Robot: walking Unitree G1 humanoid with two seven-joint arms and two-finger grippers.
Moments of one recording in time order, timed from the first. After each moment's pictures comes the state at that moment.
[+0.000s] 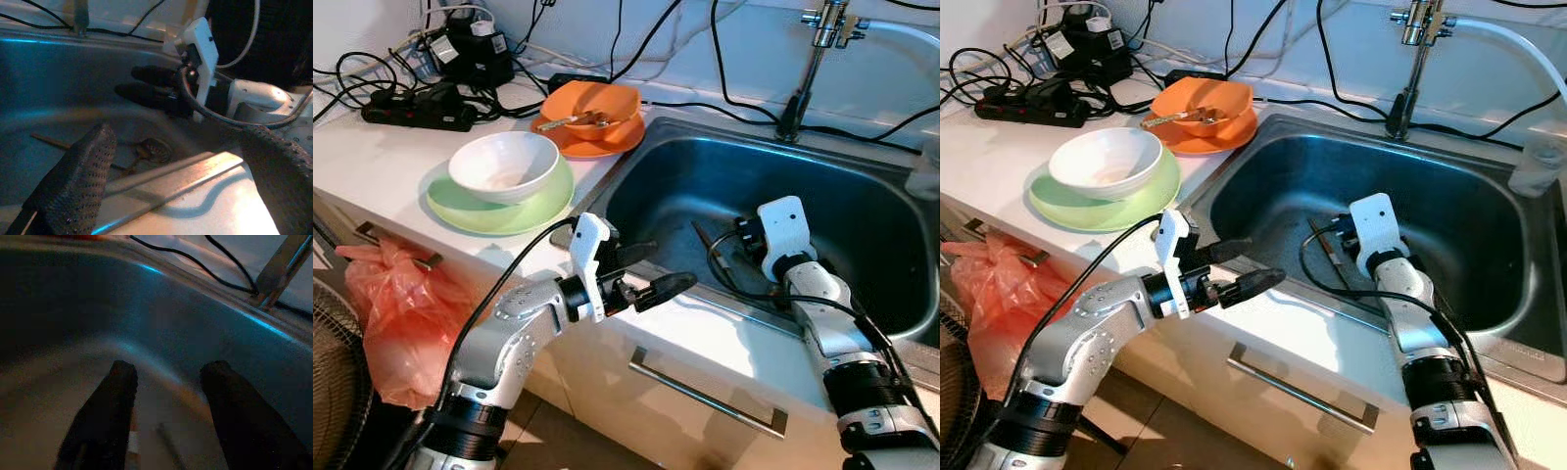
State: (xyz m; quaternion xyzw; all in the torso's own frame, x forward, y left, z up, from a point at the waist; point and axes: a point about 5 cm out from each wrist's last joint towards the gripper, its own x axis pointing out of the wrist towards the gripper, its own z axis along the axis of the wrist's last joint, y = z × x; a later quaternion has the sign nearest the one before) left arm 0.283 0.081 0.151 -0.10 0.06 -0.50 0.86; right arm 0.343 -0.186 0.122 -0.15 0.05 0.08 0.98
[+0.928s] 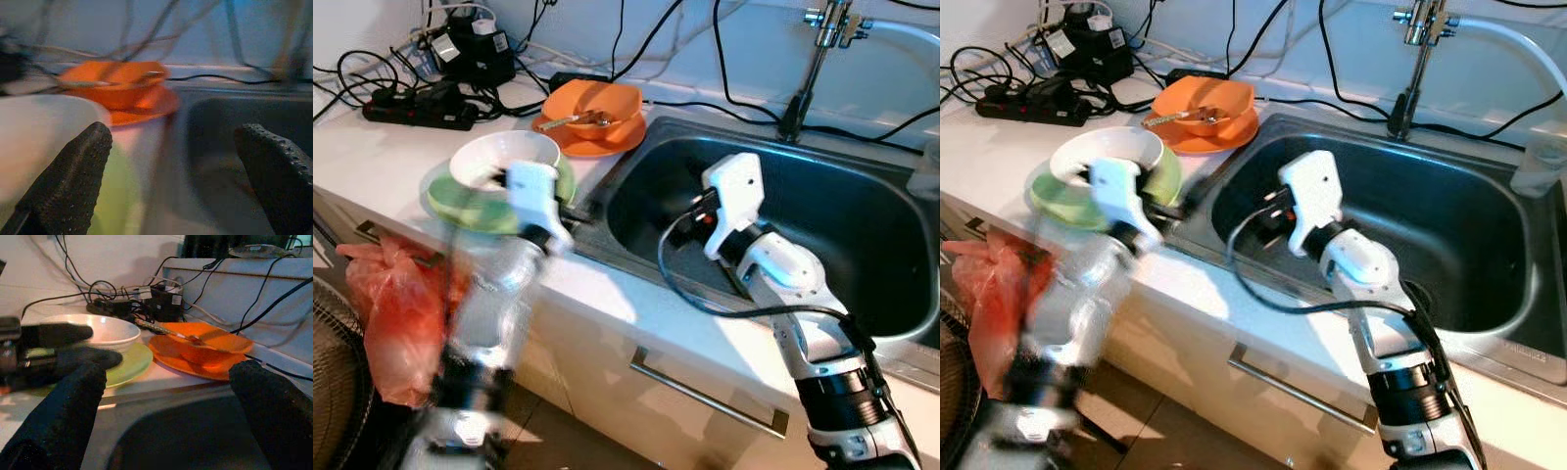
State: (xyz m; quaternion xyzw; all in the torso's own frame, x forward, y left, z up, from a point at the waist) left arm 0.342 0.144 0.178 -0.01 -0.05 -0.14 0.99; right arm 0.314 -0.096 0.200 -0.06 -0.09 0.33 0.94
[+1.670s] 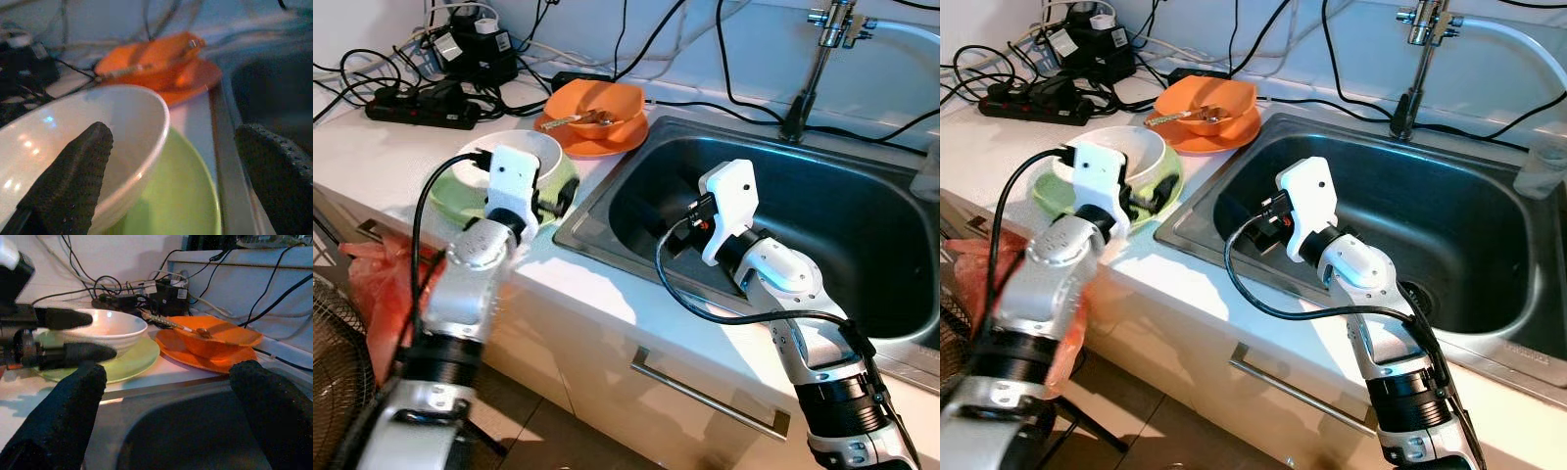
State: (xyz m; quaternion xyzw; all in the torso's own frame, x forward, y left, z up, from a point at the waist) left arm 0.356 0.174 0.180 0.12 0.00 -0.15 0.98; right arm 0.310 -0.095 0.197 -0.06 -0.08 0.33 0.94
